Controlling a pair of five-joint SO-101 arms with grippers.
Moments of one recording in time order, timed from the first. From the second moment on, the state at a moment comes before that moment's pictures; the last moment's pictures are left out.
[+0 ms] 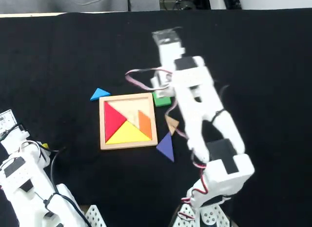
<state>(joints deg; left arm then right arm) -49.3 -46.7 79.8 37.8 -12.7 -12.6 9.9 4.4 69.1 1.3</state>
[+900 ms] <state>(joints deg) -49.3 -46.7 79.8 37.8 -12.7 -14.2 10.3 24.6 65.5 8.4</state>
